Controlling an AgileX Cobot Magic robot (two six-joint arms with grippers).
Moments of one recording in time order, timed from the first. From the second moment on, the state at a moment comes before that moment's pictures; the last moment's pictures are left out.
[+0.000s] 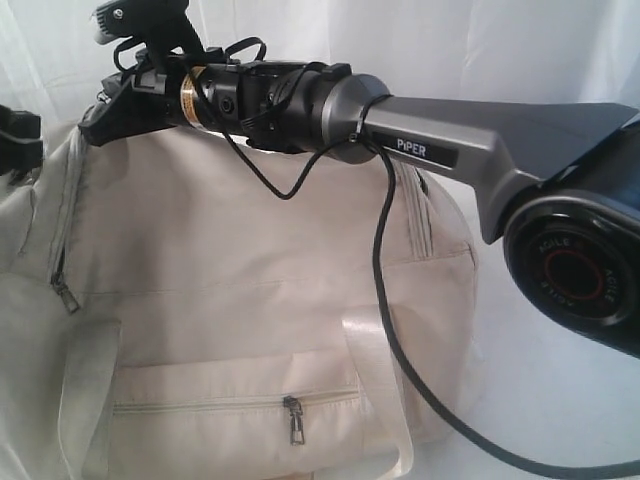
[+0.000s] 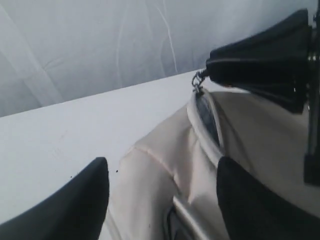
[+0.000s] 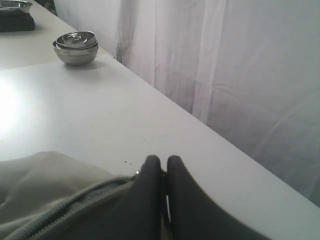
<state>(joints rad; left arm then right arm) -0.17 1.12 -0.73 -0.12 0.03 0.25 0.86 2.26 -1.95 -1.31 -0.25 1.19</state>
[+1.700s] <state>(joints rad) -0.25 1.35 -0.94 -0.11 0.37 0.31 0.78 2.22 -1.96 -1.76 -0.44 1.55</state>
